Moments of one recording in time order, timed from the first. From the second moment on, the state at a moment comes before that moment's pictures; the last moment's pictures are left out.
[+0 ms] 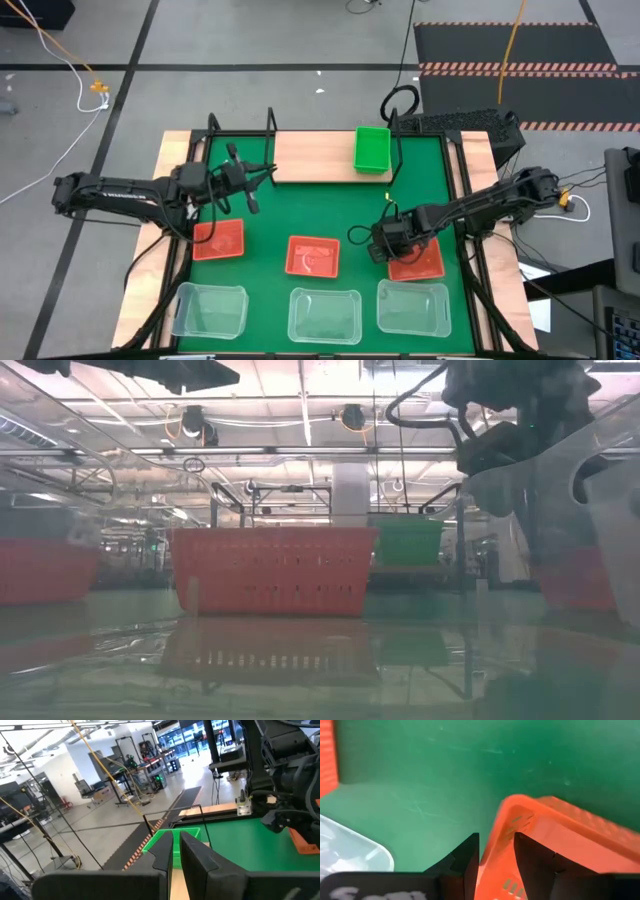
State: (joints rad) left arm 0.04 0.84 0.60 0.27 -0.34 0.36; right arm 0.19 1.44 0.77 -0.62 -0.25 1.46
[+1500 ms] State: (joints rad) left arm 0.03 0.84 0.60 0.23 -0.37 0.27; right arm 0.07 1.82 1.90 -1.24 0.08 -0.08
